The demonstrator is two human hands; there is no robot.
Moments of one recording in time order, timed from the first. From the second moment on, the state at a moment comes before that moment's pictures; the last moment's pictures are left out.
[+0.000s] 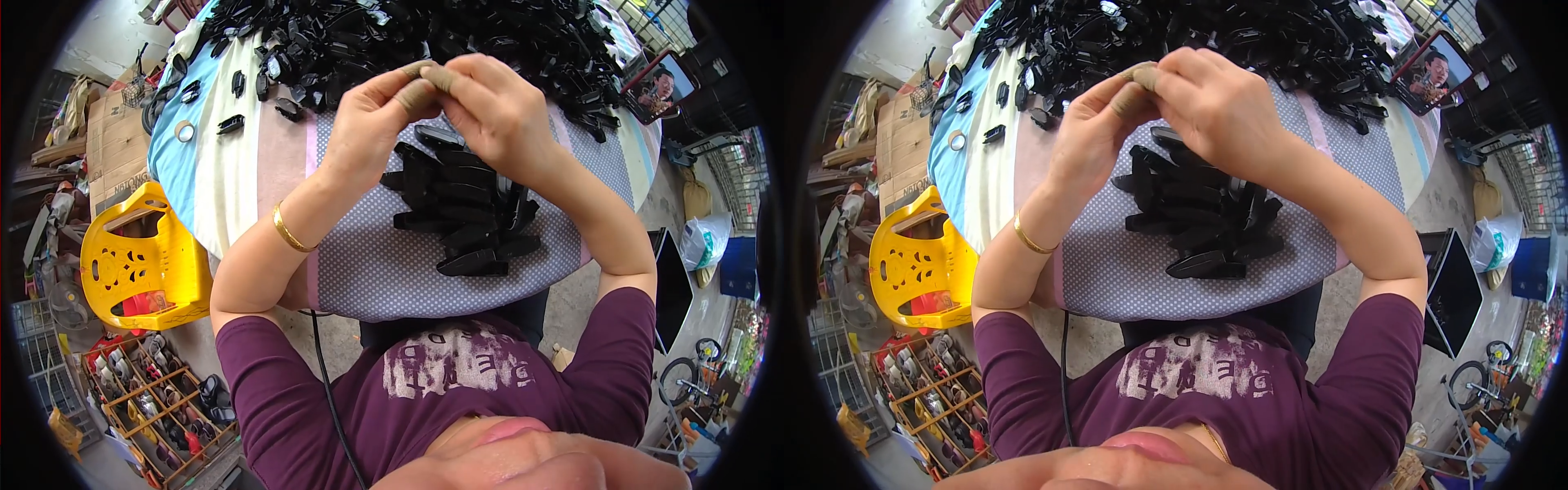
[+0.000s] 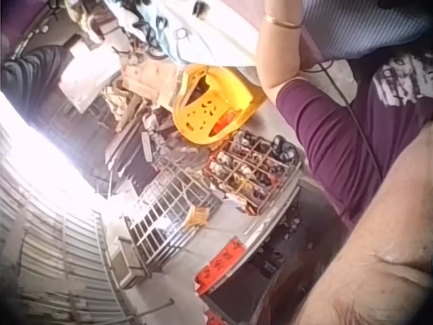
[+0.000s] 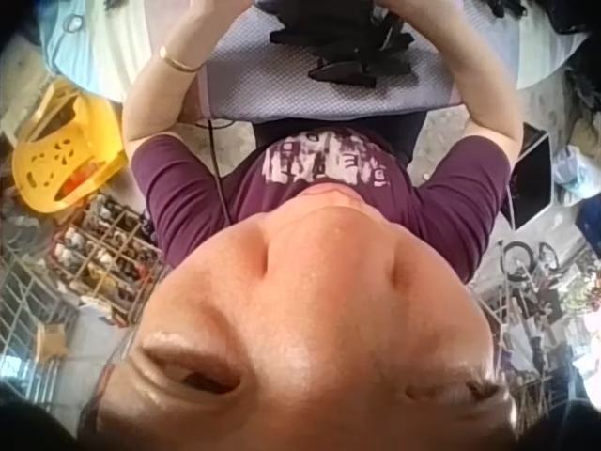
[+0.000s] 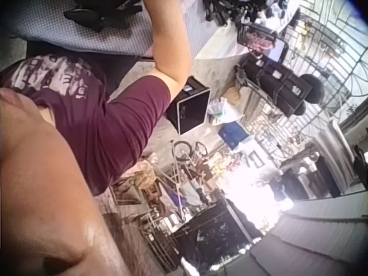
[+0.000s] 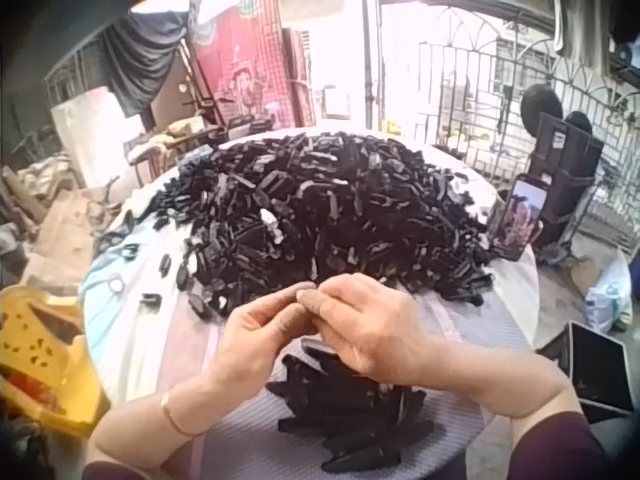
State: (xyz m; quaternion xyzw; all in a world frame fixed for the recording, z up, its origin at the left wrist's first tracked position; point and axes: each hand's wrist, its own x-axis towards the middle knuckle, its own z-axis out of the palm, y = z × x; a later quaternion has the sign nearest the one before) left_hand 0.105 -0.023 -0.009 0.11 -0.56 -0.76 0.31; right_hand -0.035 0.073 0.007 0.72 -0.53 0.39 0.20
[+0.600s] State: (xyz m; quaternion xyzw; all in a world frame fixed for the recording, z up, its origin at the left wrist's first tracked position) left_hand 0.116 -0.036 0.007 0.05 -0.70 -0.64 0.32; right_hand -0.040 0.077 -0.002 0.69 -0.58 0.43 -0.07
